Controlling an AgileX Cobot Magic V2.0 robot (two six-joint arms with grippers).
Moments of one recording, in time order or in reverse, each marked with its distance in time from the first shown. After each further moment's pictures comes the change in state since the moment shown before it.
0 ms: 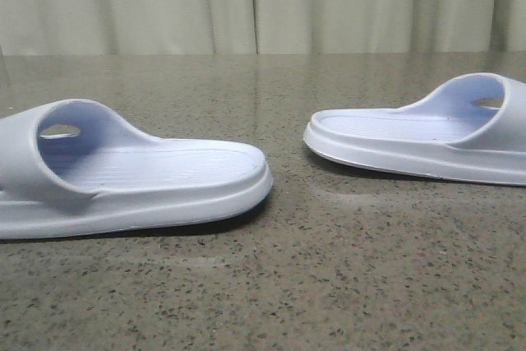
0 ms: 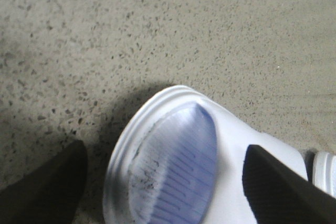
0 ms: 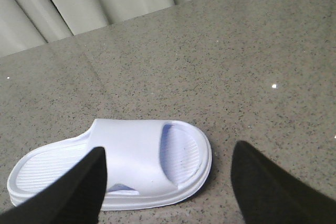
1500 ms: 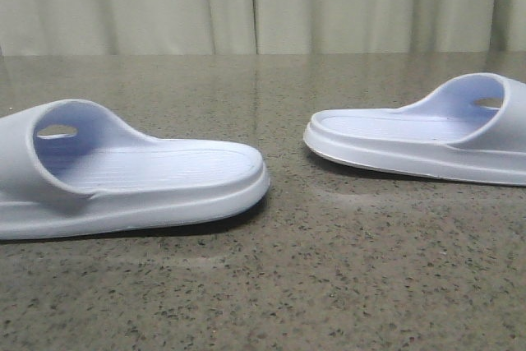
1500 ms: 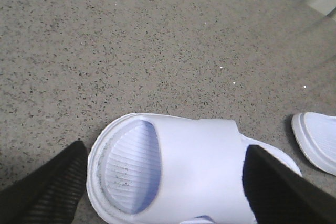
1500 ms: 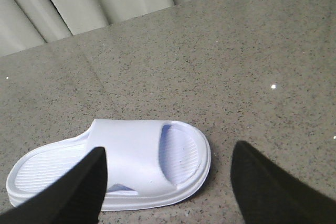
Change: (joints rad) left arm 0.000 -0.283 -0.095 0.265 0.121 0.094; right arm 0.000 0.000 0.000 -0.002 0.000 0.000
